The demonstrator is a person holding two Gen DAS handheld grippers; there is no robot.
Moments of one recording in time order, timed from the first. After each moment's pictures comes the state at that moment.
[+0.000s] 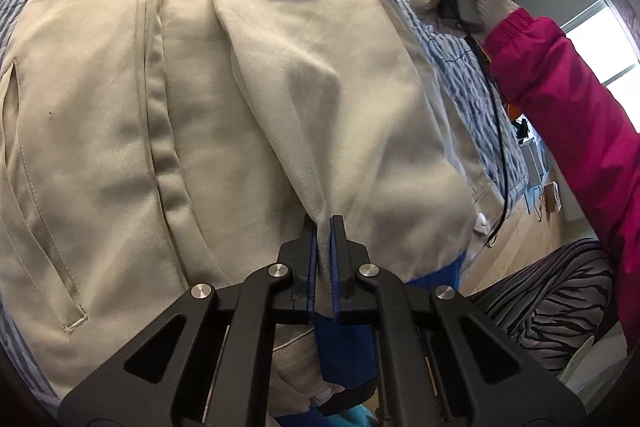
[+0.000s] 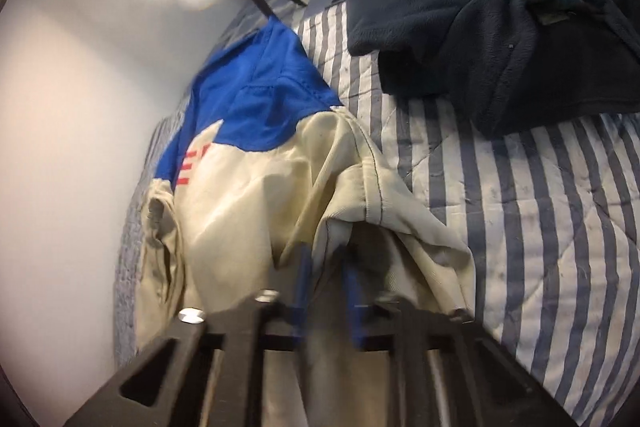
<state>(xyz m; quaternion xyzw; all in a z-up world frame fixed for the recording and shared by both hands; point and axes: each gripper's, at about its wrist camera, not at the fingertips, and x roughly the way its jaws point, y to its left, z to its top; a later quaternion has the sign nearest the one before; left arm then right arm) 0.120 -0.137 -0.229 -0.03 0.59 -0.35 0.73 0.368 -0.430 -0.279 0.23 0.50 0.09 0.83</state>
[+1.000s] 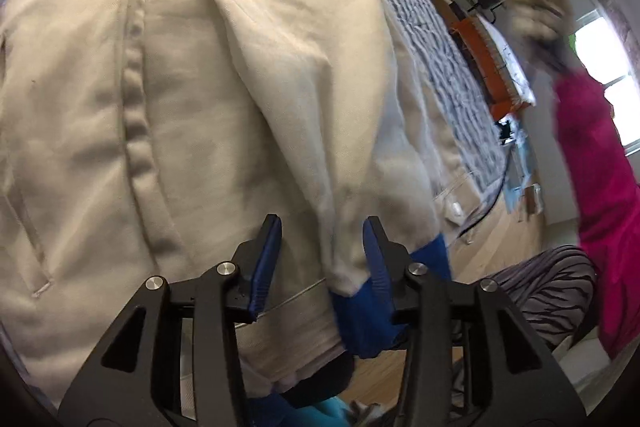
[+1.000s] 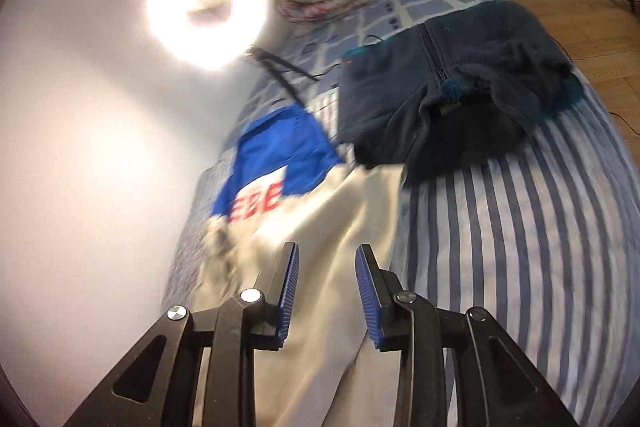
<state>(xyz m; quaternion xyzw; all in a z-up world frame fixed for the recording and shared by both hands) 0.116 -0.123 -0.222 -0.05 0.60 -0.36 0.71 0.233 -0.510 -0.178 0.31 0.41 0.13 0.85</state>
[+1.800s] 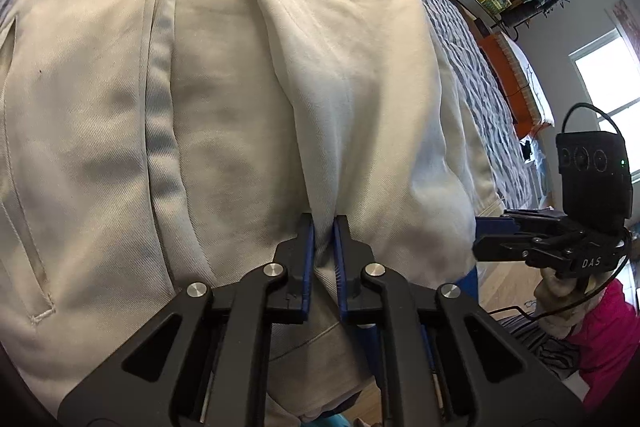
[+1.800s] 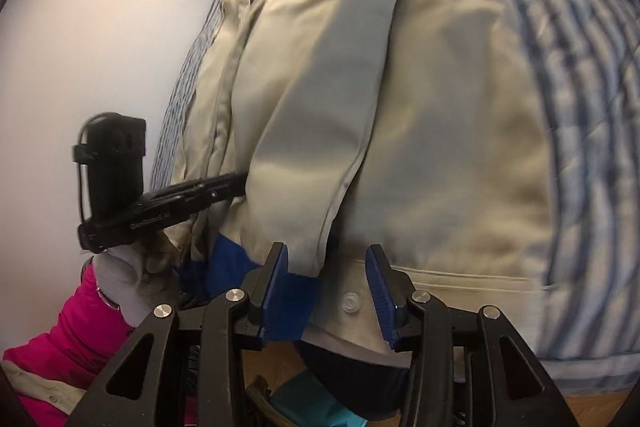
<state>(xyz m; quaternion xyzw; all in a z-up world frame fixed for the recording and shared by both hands) 0.126 -0.128 -0.243 -0.06 0.60 -0.32 0.73 0.049 -0.397 -0.293 0.29 0.58 0.20 0.74</state>
